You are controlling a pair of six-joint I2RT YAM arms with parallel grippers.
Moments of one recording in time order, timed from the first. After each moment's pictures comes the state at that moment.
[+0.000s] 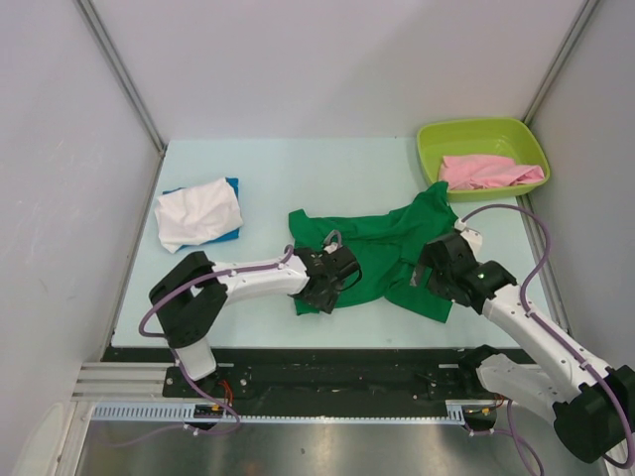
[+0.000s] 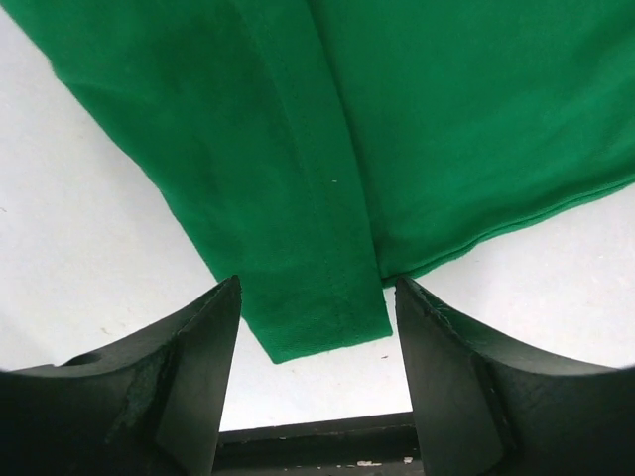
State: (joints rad) left arm -1.01 1.73 1.11 -0.75 -0.31 -0.57; right arm 0.50 0.95 0.74 -0.81 0.32 0.79
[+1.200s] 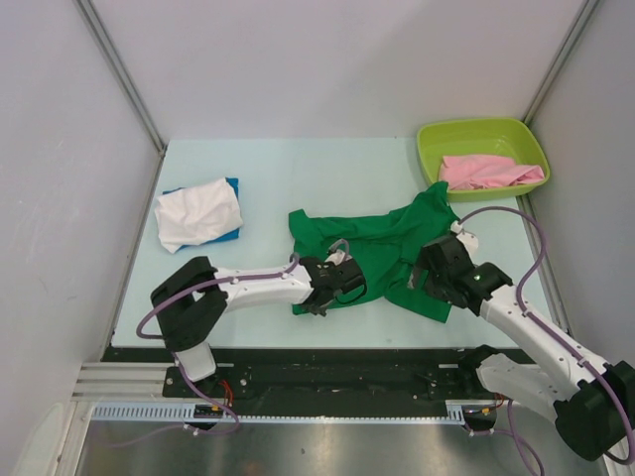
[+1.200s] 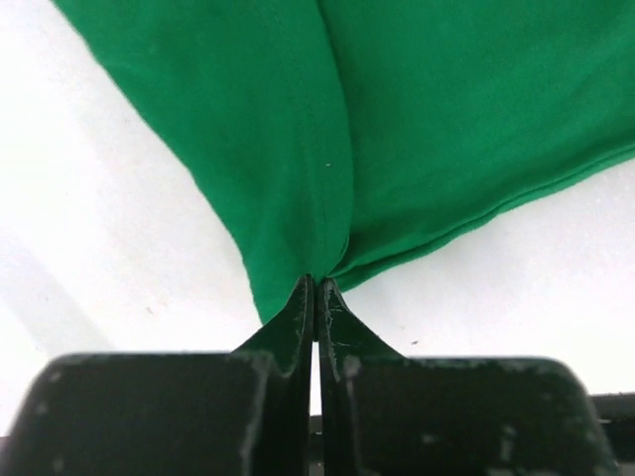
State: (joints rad) left arm -1.09 1.75 1.10 -0.79 -0.44 -0.54; right arm 0.52 0.95 0.71 -0.78 0.30 0.81
